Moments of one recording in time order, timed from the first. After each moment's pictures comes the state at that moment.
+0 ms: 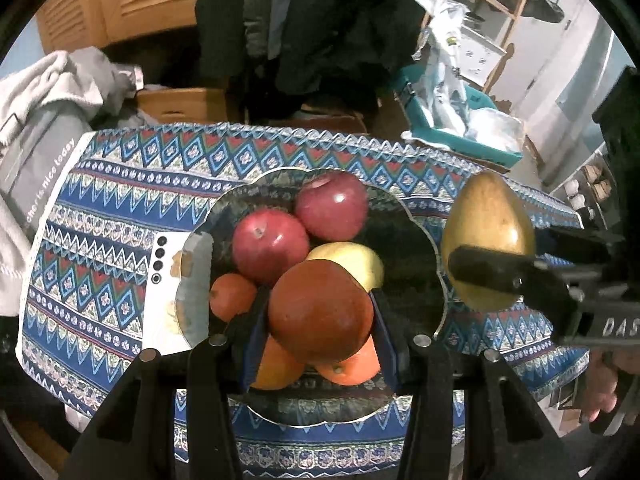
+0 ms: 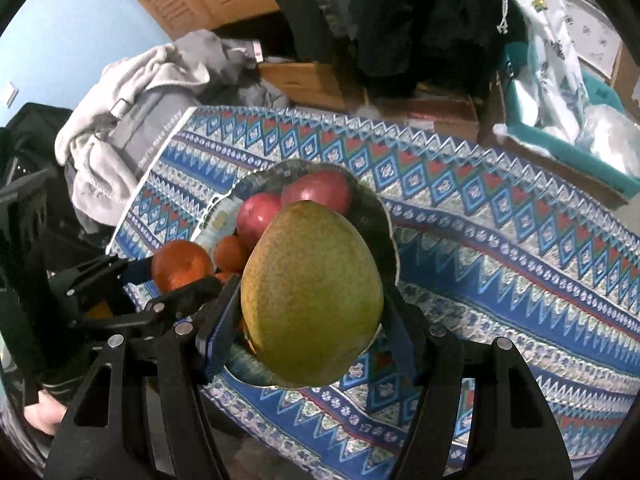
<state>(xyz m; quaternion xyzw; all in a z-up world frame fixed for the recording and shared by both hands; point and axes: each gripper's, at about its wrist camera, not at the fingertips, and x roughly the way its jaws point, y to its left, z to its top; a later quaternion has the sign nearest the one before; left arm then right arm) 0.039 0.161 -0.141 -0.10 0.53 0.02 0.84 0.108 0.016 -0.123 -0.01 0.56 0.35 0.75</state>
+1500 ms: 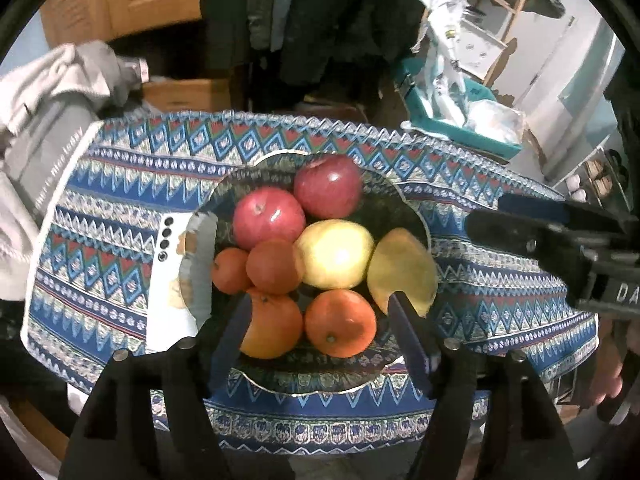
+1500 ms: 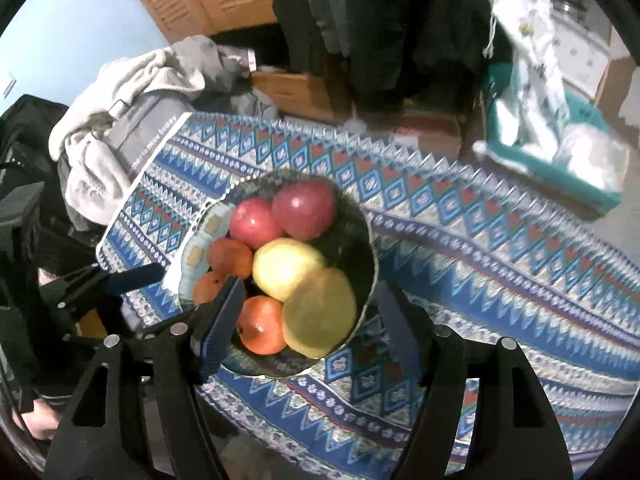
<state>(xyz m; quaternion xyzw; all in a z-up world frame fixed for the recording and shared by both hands) 0.020 0.149 -0.124 -0.09 0.54 0.02 0.84 0.097 0.004 -0.094 -0.04 0.53 0.33 0.78</state>
